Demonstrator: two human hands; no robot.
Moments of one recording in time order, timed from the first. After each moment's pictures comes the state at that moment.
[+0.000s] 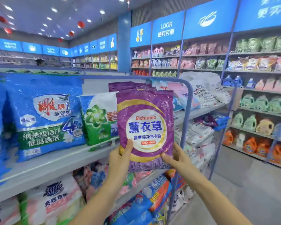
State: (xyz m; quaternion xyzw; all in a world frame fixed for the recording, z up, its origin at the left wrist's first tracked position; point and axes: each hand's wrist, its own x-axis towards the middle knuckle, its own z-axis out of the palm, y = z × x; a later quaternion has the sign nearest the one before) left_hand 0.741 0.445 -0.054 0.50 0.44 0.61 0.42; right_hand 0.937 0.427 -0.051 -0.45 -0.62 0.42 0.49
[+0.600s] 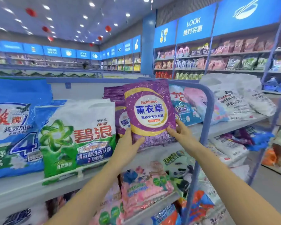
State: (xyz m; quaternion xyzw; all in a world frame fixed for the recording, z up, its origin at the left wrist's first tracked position) left_hand 0.818 0.624 -0.013 0.66 0.55 0.48 0.19; right_hand 1.022 0.673 0.010 -0.42 -0.67 0.40 0.46
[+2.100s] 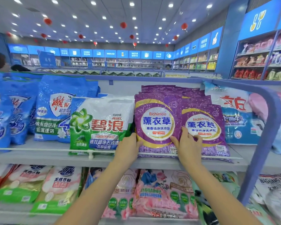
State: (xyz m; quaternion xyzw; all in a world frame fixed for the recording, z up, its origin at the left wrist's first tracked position) left_hand 0.836 0.631 -0.024 0.49 0.81 0.32 -0.03; right_hand 0.991 0.754 -0.037 -0.45 -0.82 -0.04 0.35
